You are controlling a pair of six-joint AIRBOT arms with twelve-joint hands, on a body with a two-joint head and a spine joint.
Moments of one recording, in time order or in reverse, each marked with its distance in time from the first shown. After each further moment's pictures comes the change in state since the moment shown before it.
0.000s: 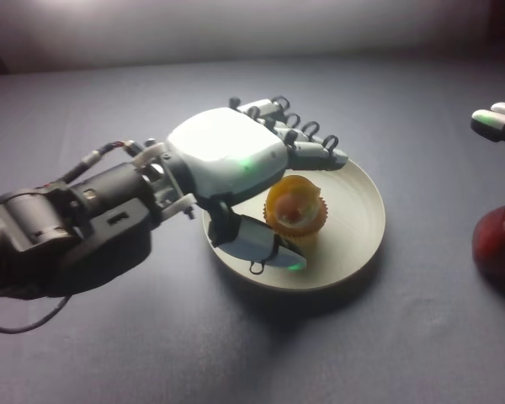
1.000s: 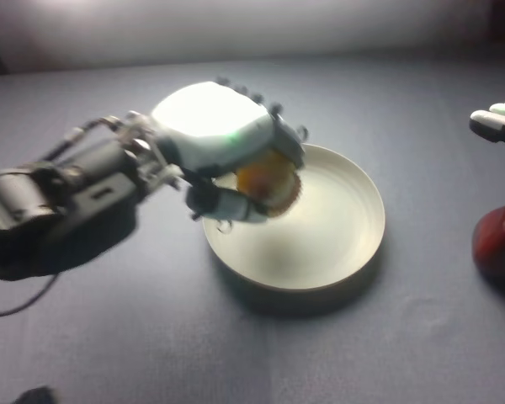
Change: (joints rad) left arm -0.018 0.078 -0.031 -0.056 -0.073 -0.004; right arm 0.000 -0.006 0.004 0.003 0.005 0.001
